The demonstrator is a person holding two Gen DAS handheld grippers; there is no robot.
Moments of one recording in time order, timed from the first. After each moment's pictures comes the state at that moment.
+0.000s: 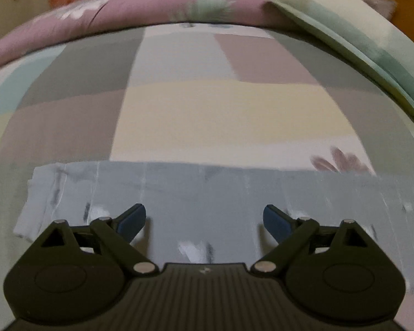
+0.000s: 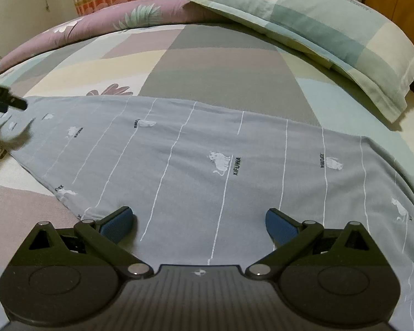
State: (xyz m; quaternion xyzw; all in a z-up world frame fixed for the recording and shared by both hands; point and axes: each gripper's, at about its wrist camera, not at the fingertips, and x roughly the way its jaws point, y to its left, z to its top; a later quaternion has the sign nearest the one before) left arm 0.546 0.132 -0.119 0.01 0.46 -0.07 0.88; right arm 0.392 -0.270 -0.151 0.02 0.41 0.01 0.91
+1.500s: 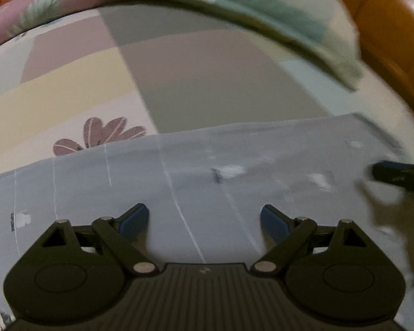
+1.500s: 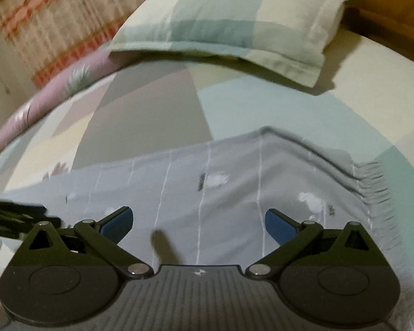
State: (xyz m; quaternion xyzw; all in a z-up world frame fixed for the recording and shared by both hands) left arm 0.503 -0.101 -0.140 0.08 0.48 -0.26 0.84; right arm 0.384 -0.398 -0.151 0.21 0.36 -0.05 0.91
